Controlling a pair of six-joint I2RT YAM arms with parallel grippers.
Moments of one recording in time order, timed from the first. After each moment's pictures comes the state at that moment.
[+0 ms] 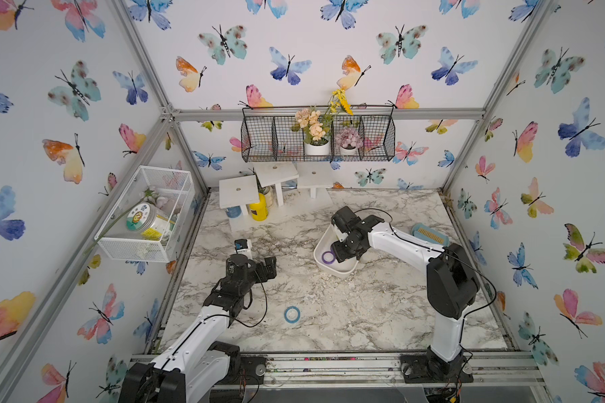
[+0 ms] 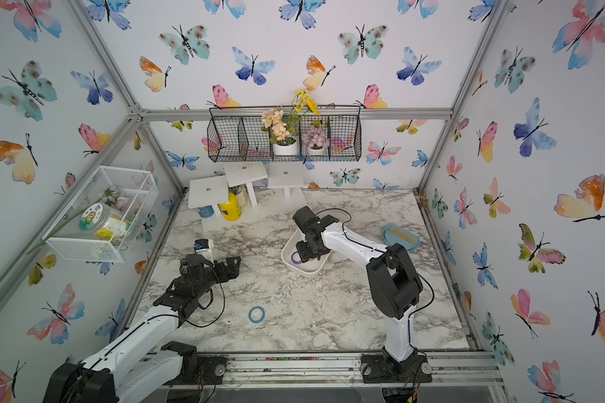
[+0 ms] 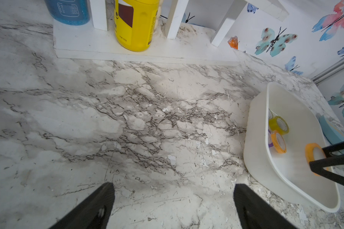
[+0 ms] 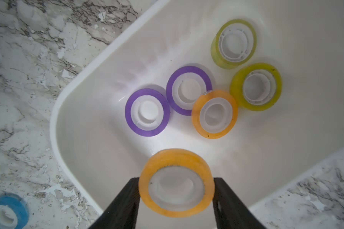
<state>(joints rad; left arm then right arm) -0.24 0.96 0.38 0.06 0.05 -0.40 0.70 1.94 1.52 -0.83 0.05 0.20</state>
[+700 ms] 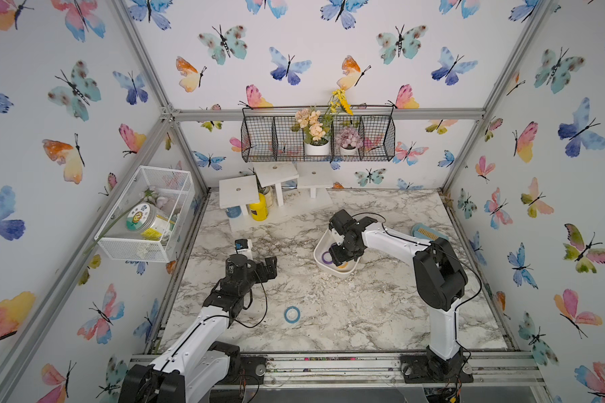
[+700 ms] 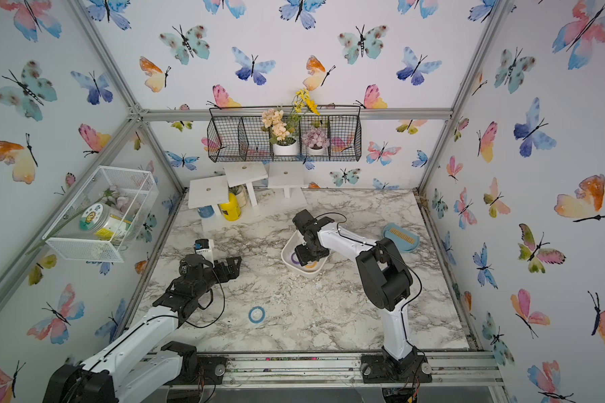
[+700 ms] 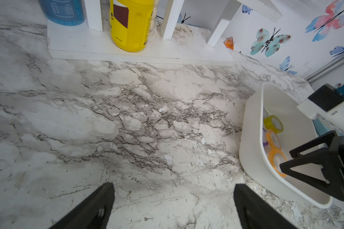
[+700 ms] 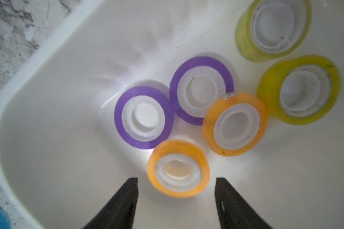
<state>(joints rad) -0.24 0.95 0.38 0.06 0.07 -0.40 0.68 2.02 1.54 -0.83 0.00 0.17</state>
